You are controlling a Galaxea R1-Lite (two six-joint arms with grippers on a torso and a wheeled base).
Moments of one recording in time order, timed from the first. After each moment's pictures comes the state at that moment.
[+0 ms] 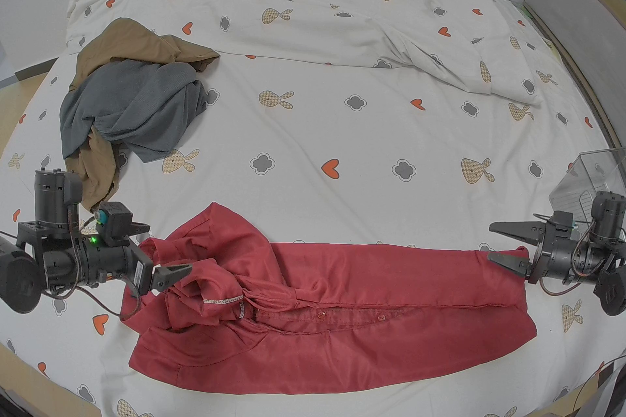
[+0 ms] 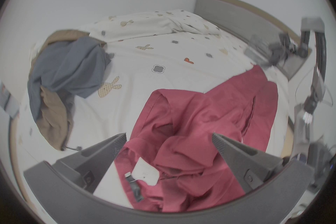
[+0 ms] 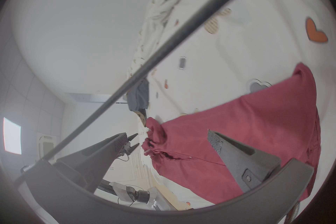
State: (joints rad) left arm -0.14 1.57 -0.59 -0.40 -0.29 0.38; right arm -0.06 1.74 -0.32 -1.06 0.94 0.83
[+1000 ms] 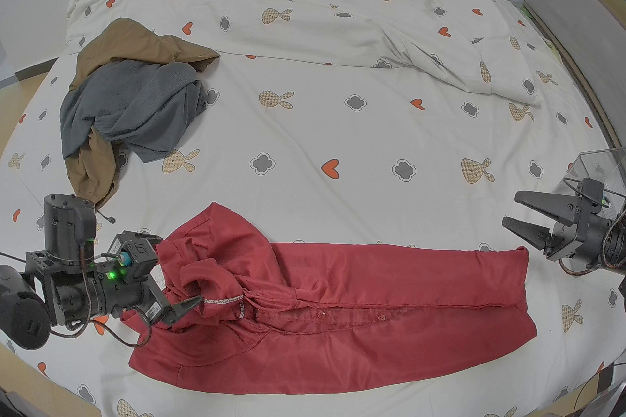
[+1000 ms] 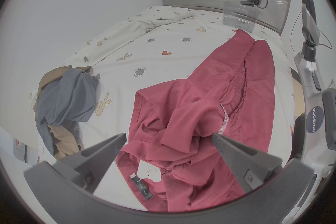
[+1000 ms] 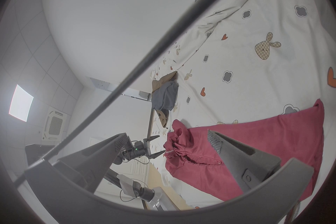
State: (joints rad) left arm -0.30 1.53 -0.47 -0.49 -0.10 0.65; right arm 0.02 1.46 -0.33 -1.05 0.94 0.87
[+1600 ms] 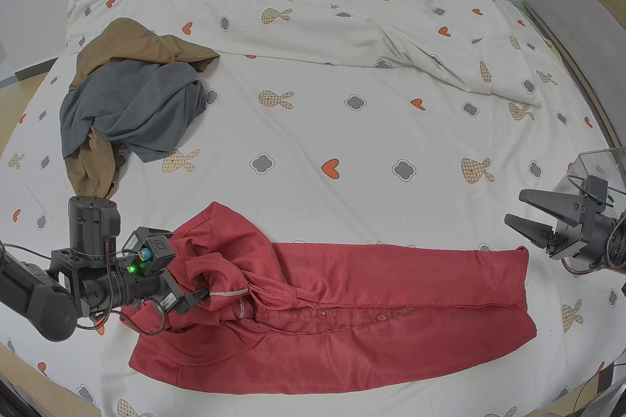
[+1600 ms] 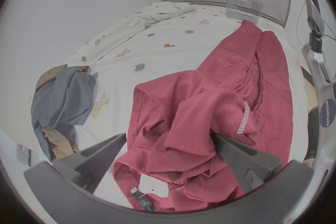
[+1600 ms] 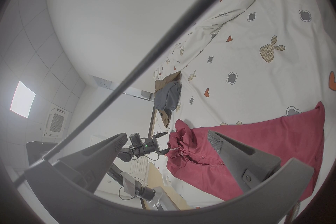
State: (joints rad) left arm -0.27 1.70 -0.48 -0.66 -0.09 0.69; right arm 0.03 1.43 -0.33 -1.05 0.94 0.87
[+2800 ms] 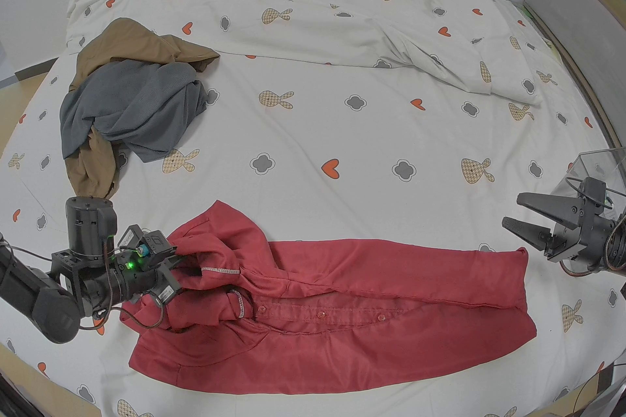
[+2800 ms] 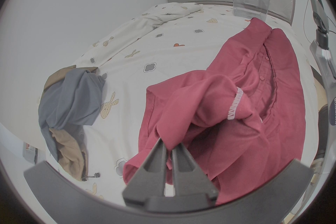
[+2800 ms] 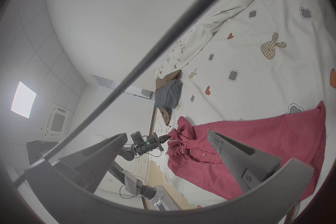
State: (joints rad) left arm -0.25 1.74 -0.45 -0.79 -0.06 0.71; right arm 0.04 1.43 -0.33 -1.05 0.94 0.87
